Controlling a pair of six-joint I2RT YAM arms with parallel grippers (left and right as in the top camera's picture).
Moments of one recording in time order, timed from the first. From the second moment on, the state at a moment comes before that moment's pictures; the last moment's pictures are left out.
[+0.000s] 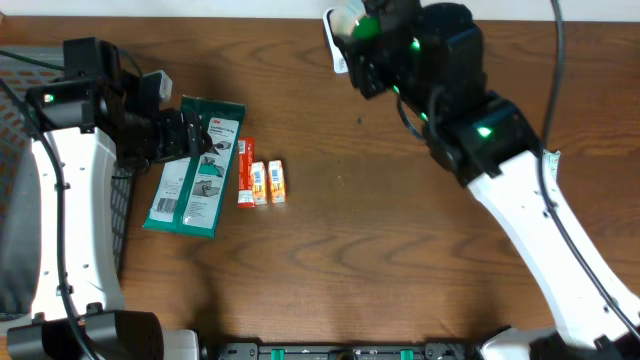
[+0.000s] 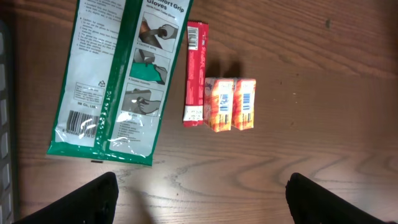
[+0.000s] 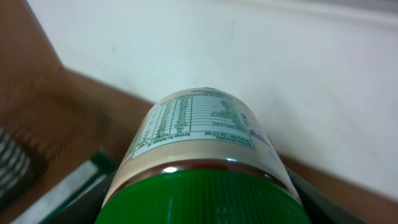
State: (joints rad) left arm 0.16 1.58 1.63 -1.38 0.33 -0.02; right arm 0.51 1.58 1.68 -0.42 0.02 0.03
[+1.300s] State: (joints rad) left arm 0.16 1.58 1.63 -1.38 0.33 -0.02; right arm 0.31 2.61 1.68 1.12 -0.01 0.13
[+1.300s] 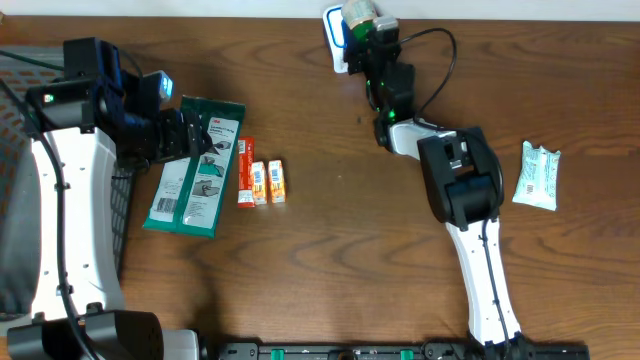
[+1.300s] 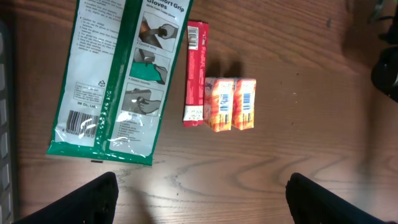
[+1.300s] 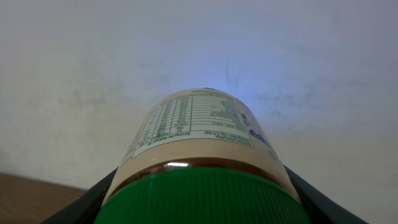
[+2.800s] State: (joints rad) left arm 0.16 1.58 1.63 -1.38 0.33 -0.02; right arm -0.01 2.01 1.69 -0.64 -0.43 0.33
